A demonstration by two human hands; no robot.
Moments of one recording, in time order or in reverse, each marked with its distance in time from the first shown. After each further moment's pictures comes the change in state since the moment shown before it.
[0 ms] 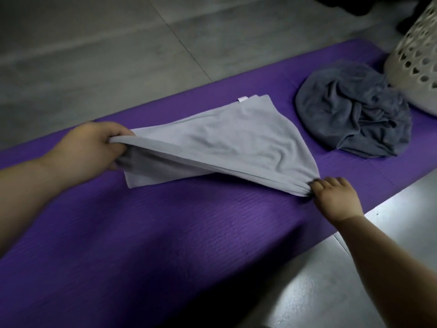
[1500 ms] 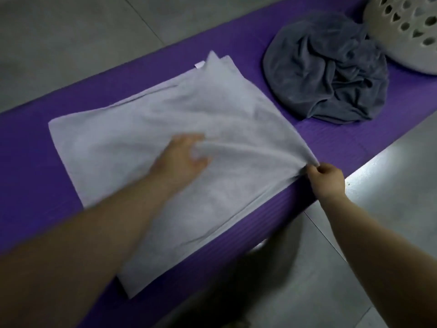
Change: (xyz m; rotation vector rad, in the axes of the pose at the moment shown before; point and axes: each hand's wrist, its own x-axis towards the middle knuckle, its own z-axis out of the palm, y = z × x) left_hand 0.031 0.079 0.187 -0.060 -0.239 0.053; right_hand -0.007 0.032 0.026 1.076 0.071 0.934
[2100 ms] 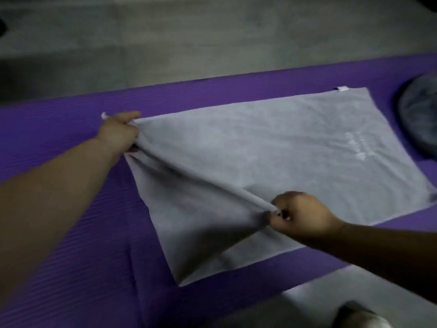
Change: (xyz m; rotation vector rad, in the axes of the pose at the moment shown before) left_hand -0.151 -0.306 -0.253 -0.485 0.512 -0.514; right_hand -0.303 -0.159 0.172 -0.623 -0.700 -1.058
